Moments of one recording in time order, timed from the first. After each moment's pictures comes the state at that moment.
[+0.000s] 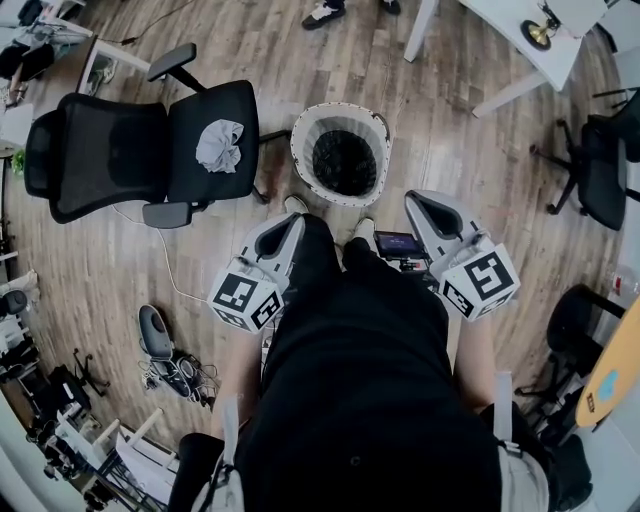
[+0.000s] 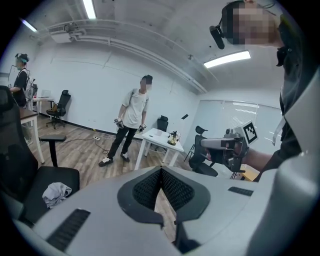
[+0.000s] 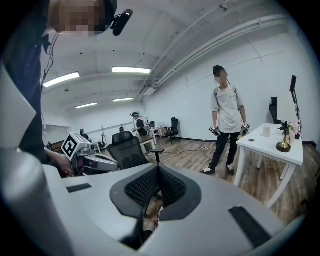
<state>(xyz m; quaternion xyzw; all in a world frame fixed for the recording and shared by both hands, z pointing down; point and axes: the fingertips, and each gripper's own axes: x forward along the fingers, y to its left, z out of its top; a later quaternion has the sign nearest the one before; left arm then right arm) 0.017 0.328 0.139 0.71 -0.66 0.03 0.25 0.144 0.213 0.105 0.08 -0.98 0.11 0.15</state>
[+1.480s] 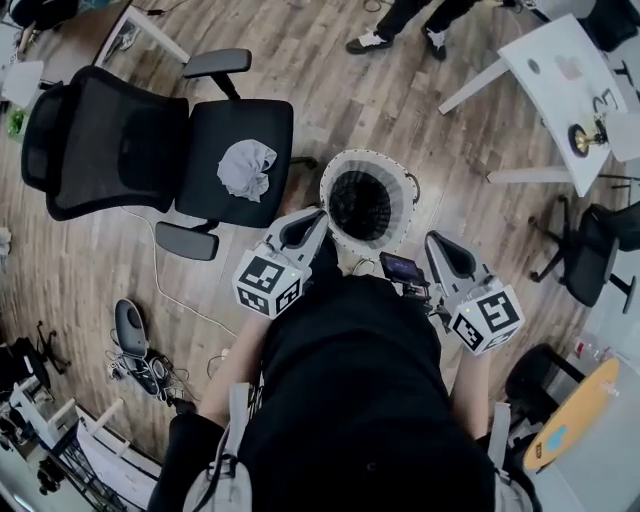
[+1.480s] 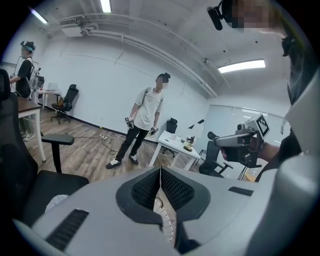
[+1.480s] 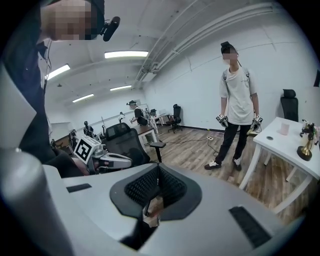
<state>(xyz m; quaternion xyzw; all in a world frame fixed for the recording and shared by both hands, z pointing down) -0.168 0.252 0.178 0.69 -0.67 0.00 0.27 -0.022 0.161 0.116 0.06 -0.96 0.14 0.23</state>
